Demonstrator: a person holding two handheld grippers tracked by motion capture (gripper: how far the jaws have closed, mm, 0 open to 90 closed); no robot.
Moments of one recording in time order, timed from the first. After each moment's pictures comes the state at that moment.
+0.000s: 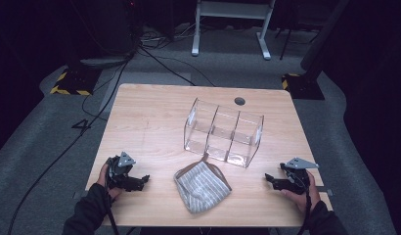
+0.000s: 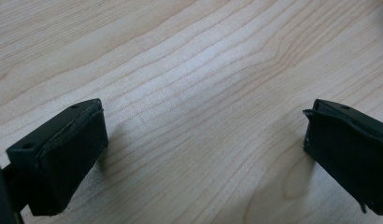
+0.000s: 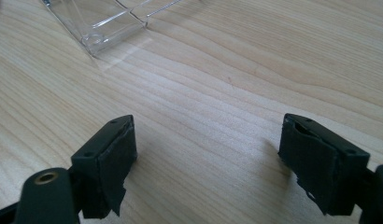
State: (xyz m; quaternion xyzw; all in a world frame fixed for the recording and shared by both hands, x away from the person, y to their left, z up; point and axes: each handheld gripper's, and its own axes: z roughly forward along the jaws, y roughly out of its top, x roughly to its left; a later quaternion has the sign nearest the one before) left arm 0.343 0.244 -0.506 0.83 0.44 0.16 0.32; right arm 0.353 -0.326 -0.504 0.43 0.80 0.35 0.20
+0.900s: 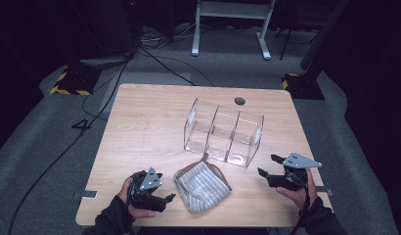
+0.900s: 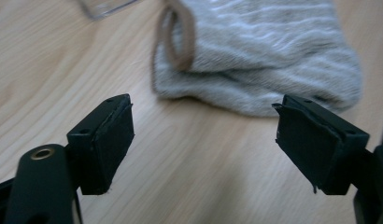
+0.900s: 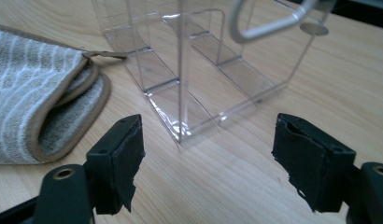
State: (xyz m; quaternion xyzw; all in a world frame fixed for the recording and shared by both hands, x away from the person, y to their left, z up) left arm 0.287 0.160 -0.467 0.88 0.28 0.11 0.38; right arm 0.339 -0.290 -0.450 0.34 0.80 0.44 0.22
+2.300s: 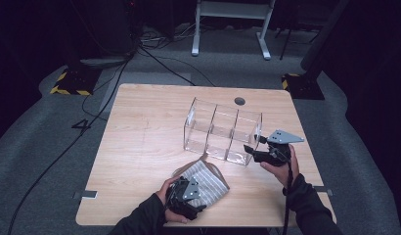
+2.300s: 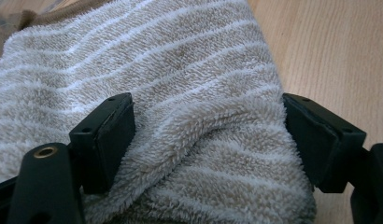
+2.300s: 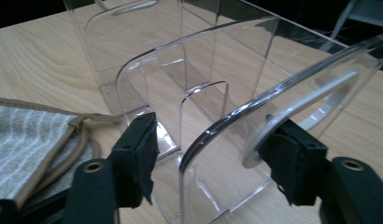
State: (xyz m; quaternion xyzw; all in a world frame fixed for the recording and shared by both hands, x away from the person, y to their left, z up) left arm 0.293 0.076 -0.496 0.92 0.17 0.10 0.35; right arm 0.398 -0.251 -0.428 0.33 0.79 0.47 0.21
